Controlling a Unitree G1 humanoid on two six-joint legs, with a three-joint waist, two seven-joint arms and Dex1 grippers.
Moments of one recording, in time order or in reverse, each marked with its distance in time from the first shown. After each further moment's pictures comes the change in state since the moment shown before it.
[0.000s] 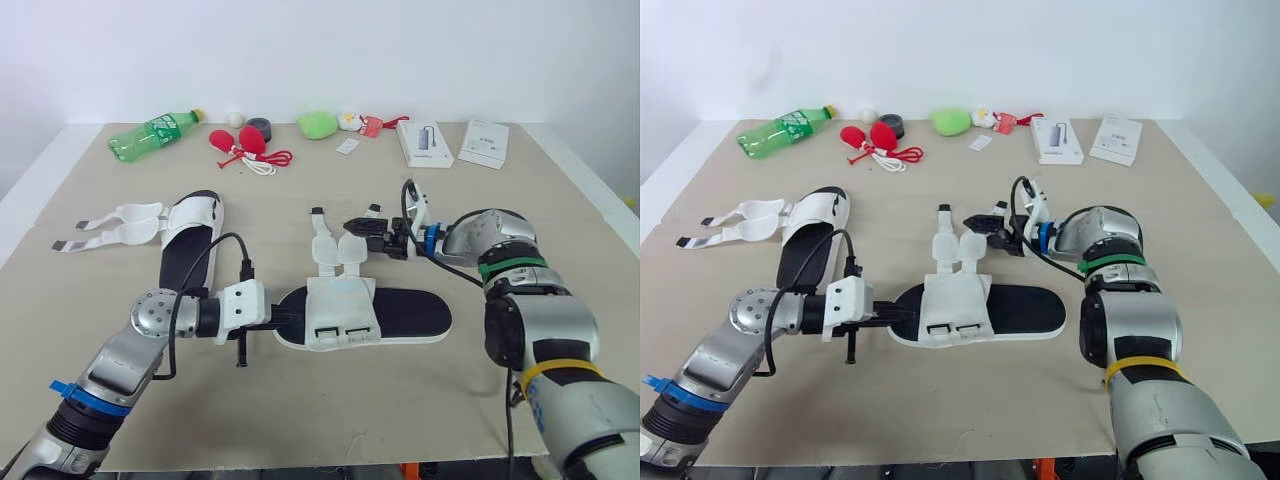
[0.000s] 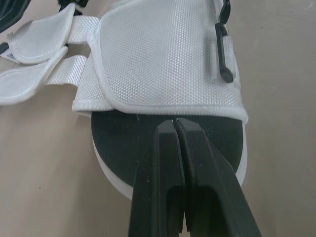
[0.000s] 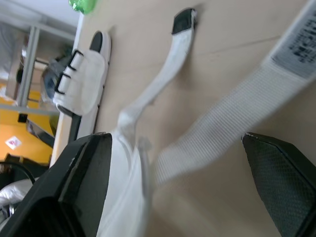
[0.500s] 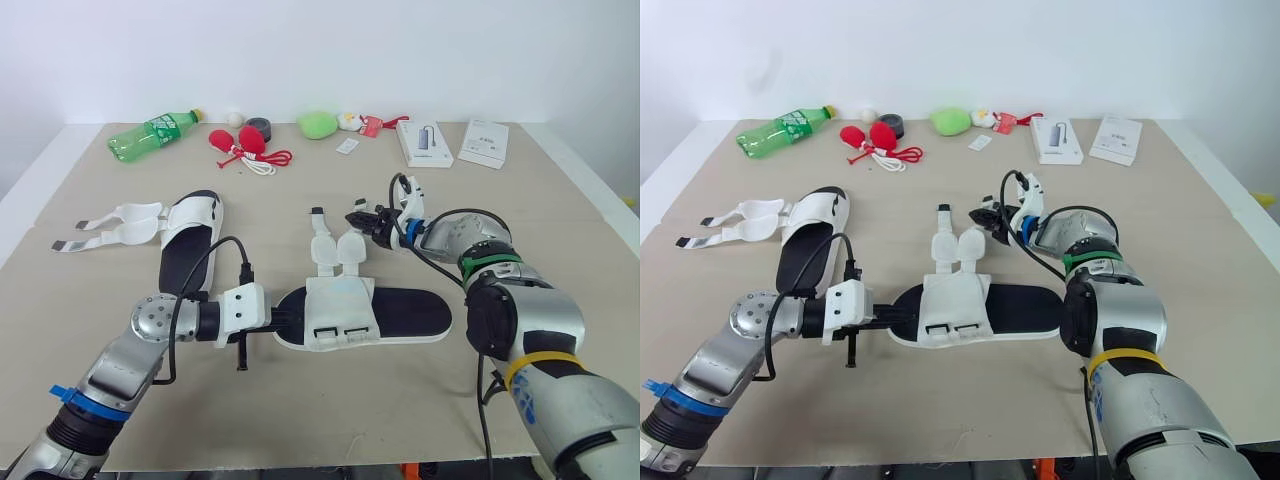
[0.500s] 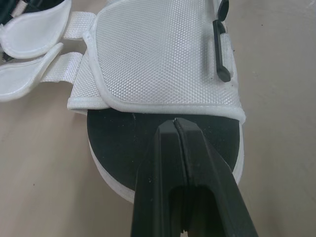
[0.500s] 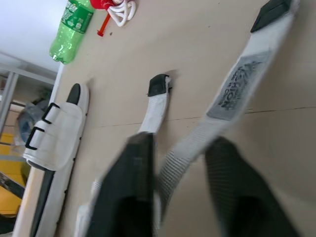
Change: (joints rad) left arm 0.024 -0.004 0.000 -0.013 0.009 -0.003 0.016; right arm -0.055 0.083 -0.158 0.140 -0.079 -0.273 -0.160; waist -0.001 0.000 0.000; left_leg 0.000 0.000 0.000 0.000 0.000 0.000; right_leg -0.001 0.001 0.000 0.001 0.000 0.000
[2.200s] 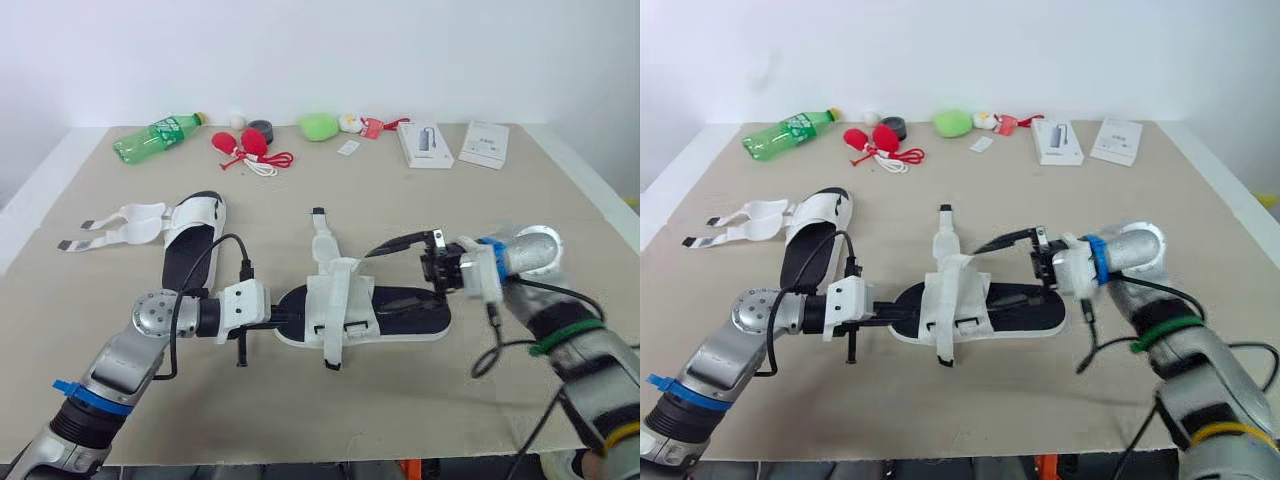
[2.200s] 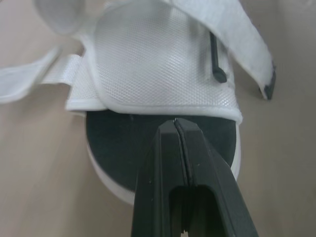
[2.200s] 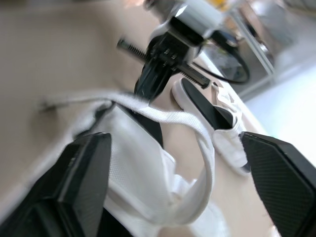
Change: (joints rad) left arm -0.027 -0.004 -0.001 0.040 -0.001 -0.009 -0.019; right arm 0.477 -0.488 0.807 -0.798 0.333 -1.511 0.899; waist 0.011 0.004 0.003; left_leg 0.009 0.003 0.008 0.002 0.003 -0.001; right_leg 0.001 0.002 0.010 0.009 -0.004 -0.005
